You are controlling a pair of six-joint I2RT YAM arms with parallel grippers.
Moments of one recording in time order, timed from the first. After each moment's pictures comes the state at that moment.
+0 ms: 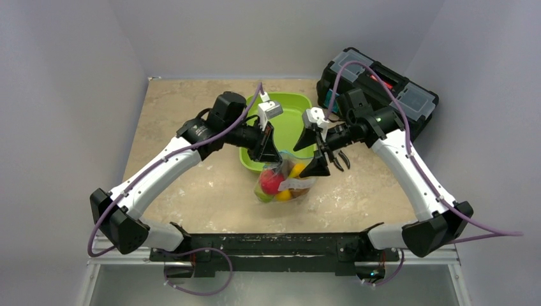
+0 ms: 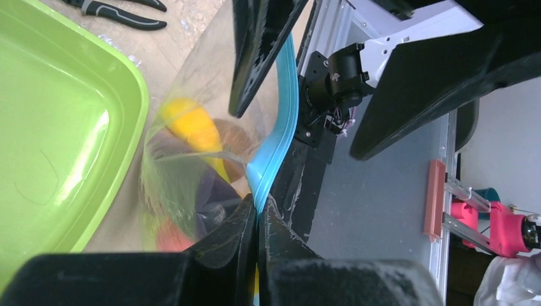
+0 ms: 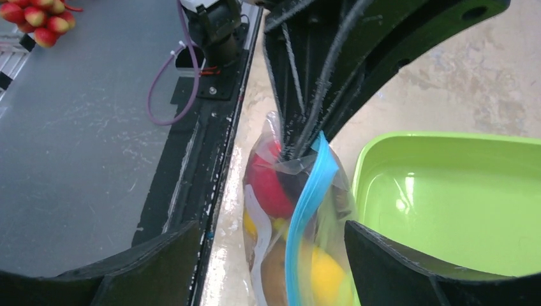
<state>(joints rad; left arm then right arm) -0.68 1.37 1.38 -0.63 0.75 -0.18 0.42 1.34 1.49 -1.19 -1.08 -0.91</state>
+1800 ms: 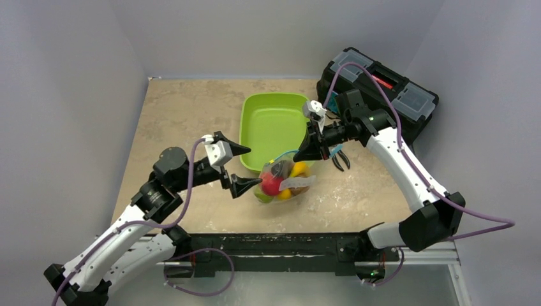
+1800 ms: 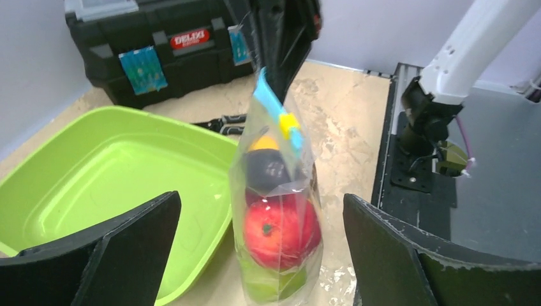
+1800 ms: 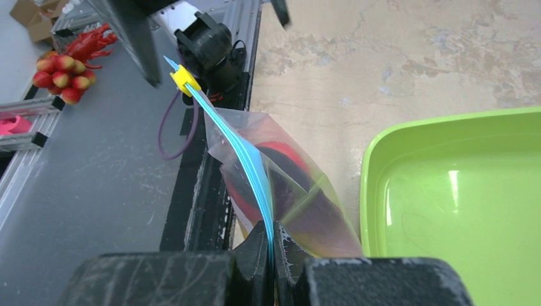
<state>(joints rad) -0.68 0.69 0.79 -0.14 0.52 0.04 0.38 1.38 1.38 -0.99 -1.16 -0.68</state>
